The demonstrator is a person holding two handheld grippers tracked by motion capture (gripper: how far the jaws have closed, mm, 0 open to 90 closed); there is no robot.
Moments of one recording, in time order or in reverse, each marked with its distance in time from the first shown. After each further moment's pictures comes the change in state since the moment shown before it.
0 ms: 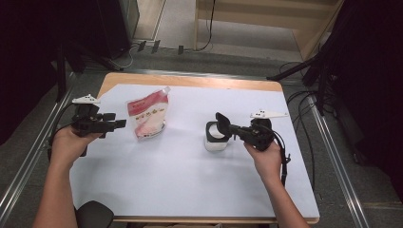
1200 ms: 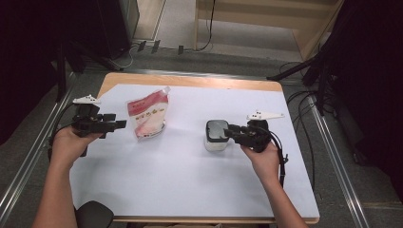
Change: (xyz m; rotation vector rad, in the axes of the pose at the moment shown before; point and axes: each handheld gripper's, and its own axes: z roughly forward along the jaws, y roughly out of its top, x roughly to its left) left arm 0.001 -0.001 0.001 0.010 -0.002 -0.002; right arm 0.004 -0.002 0.005 -0.002 0.016 -0.041
